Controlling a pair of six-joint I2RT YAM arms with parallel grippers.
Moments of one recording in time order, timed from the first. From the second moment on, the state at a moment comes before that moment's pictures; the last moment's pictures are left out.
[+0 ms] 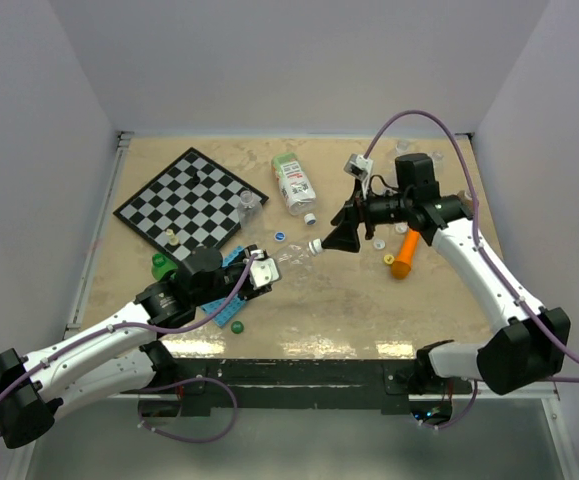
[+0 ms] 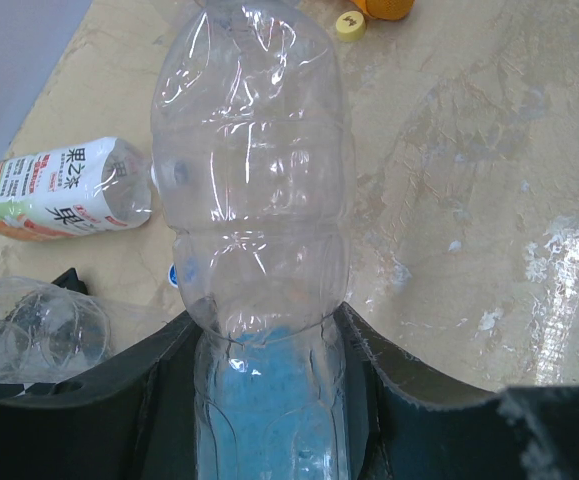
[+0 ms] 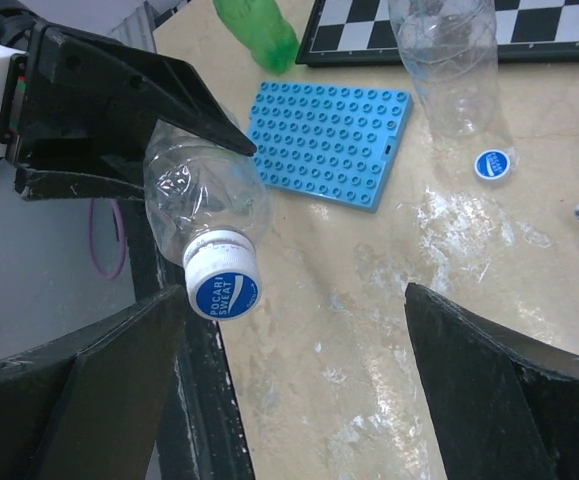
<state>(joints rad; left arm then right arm) -0.85 0.86 0.57 -0.05 0.18 0.42 0.31 1.29 1.20 -0.59 -0.96 -0.13</state>
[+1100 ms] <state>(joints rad) -0.85 0.86 0.57 -0.09 0.18 0.42 0.47 1.40 1.37 -0.93 -0.94 -0.73</state>
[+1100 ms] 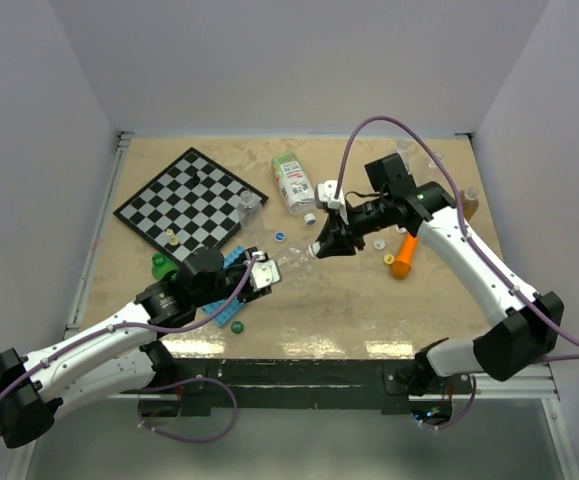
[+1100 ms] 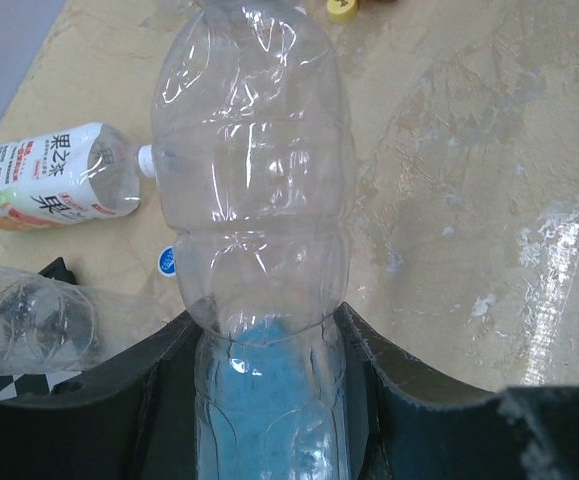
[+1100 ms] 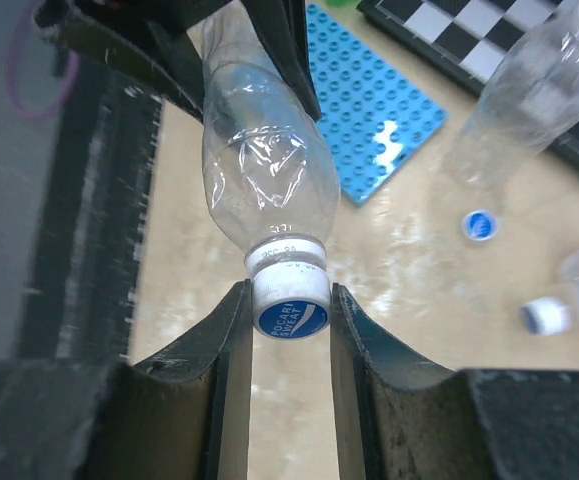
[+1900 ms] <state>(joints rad) -0.85 0.86 0.57 -0.07 0.18 0.42 0.48 1.05 1.15 -0.84 -0.86 -1.52</state>
